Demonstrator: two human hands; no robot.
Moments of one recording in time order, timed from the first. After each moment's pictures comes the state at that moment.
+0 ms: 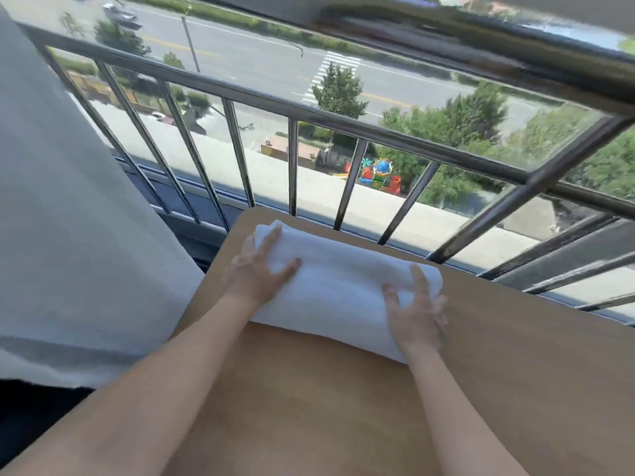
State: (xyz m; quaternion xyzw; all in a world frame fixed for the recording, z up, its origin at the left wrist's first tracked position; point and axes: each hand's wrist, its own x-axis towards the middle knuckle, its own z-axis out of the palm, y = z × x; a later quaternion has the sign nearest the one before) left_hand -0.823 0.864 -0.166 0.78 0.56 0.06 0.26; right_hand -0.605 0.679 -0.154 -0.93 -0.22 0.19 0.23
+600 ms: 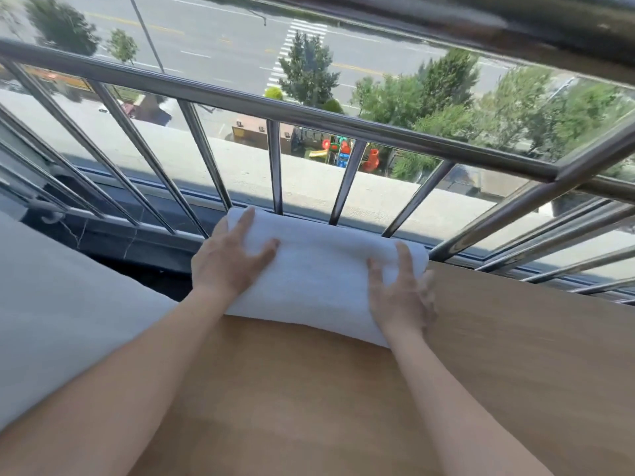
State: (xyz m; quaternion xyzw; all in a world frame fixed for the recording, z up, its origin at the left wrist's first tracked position) left_hand -0.813 0.951 -0.179 0.80 0.56 0.07 0.21; right_hand -0.611 0.757 -0.170 -0.95 -0.20 0.13 0.19
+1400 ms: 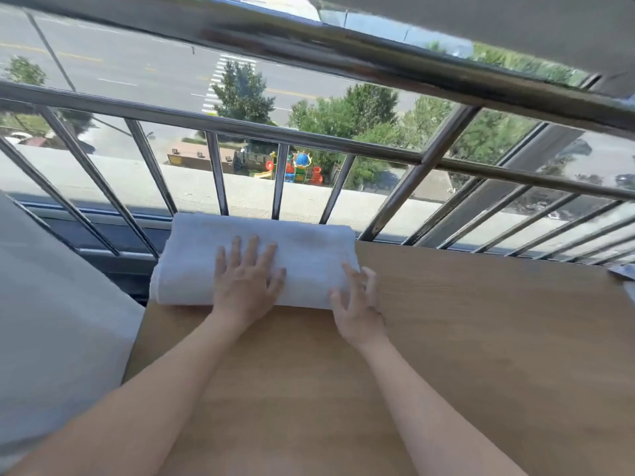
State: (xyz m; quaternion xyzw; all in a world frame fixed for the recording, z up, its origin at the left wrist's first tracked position) left_hand -0.776 0.838 -0.147 0.92 0.37 0.02 0.15; right_hand -0.642 0.658 -0.140 -0.90 -0.31 0.16 0.27
